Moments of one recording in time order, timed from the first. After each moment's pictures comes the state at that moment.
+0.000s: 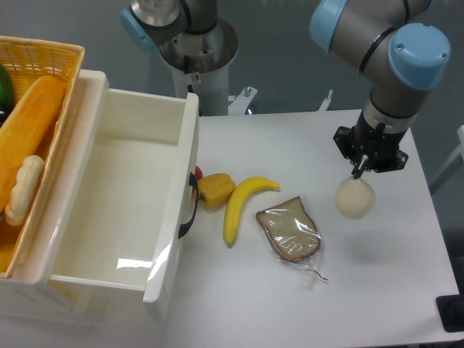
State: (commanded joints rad) arm 2.74 -1.93 -1.35 -1.42 1.56 1.26
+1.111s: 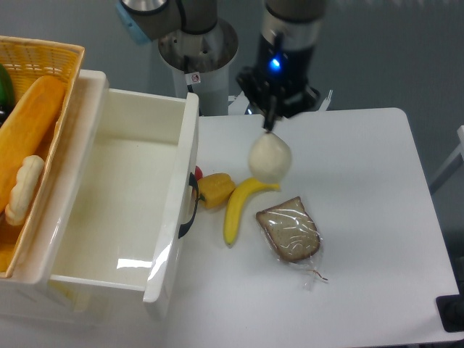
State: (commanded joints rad) arm 2.51 -1.53 -1.40 -1.58 1.36 0.88
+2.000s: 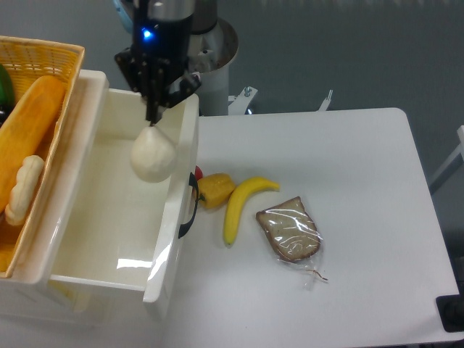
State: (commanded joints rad) arm 2.25 -1.59 -1.47 -1.47 1.30 0.75
